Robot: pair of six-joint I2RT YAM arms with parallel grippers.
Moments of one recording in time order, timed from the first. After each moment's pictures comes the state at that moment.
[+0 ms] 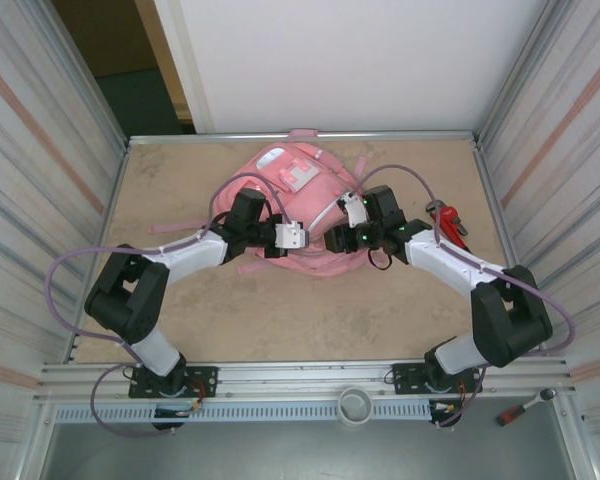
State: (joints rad) left arm -0.55 1.65 0.94 0.02 0.58 1.02; right arm 0.48 1.47 0.91 -0.25 -0.42 0.22
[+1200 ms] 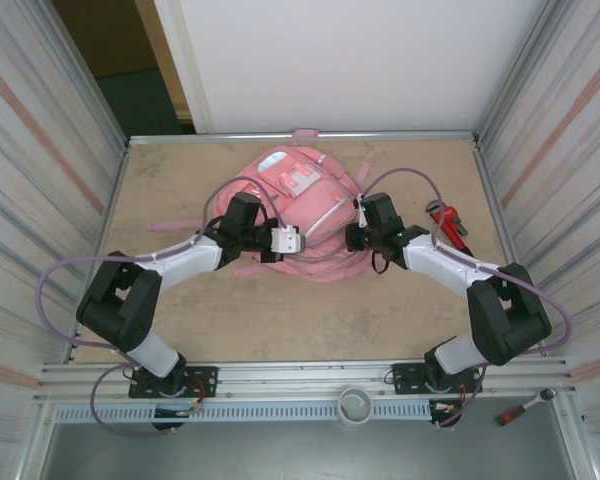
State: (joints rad) left arm -0.54 1.58 0.88 0.01 0.60 1.02; right arm 0.47 1.47 0.86 -0.23 0.01 0.34
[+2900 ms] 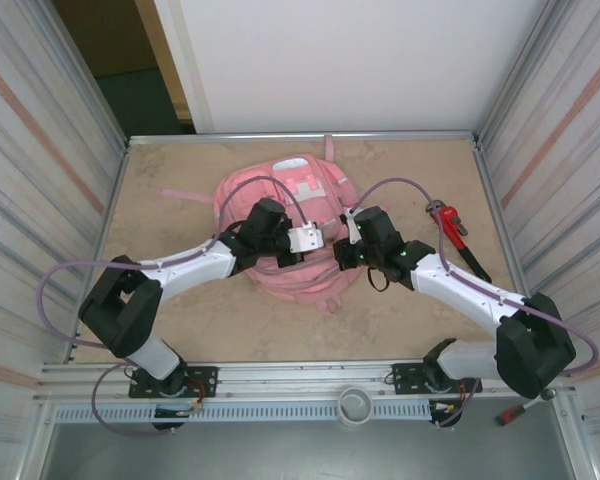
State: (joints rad) left arm -0.69 1.56 0.92 -0.02 0.32 0.73; right arm 0.64 1.27 0.79 -0.30 -0.05 0.34
